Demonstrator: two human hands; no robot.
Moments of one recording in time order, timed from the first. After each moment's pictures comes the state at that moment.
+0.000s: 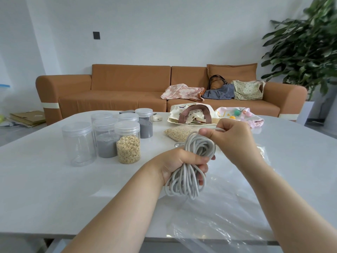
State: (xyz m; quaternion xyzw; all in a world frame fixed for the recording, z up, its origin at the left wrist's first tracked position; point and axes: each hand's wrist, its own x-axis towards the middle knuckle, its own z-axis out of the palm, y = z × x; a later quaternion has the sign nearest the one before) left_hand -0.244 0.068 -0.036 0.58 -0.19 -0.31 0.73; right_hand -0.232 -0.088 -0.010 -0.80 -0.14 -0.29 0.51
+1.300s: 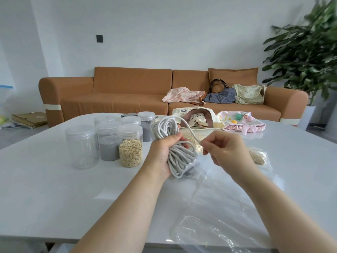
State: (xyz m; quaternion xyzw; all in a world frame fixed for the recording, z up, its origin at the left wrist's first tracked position) left_hand -0.226 0.078 -0.034 0.46 -0.04 -0.01 0.89; right_hand -0.238 -0.079 -0.023 -0.77 -0.17 -0.17 0.59
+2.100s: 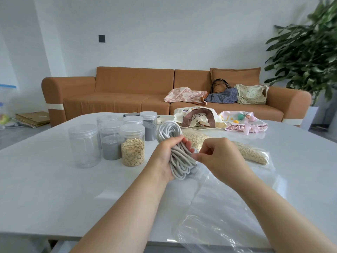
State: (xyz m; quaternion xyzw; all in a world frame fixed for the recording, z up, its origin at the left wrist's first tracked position) left_hand -0.229 0.075 -0.036 0.43 -0.01 -0.07 0.90; right_hand -0.246 -0.064 -0.024 -0.89 -0.17 -0.22 0.36
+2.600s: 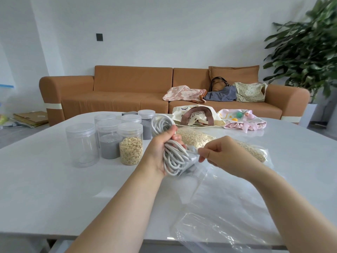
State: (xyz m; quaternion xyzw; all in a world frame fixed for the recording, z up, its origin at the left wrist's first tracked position) left_hand -0.229 0.081 -0.028 0.36 -0.08 -0.07 0.93; right_hand -0.242 -0.087 -0.015 -0.90 -0.19 -0.06 0.38
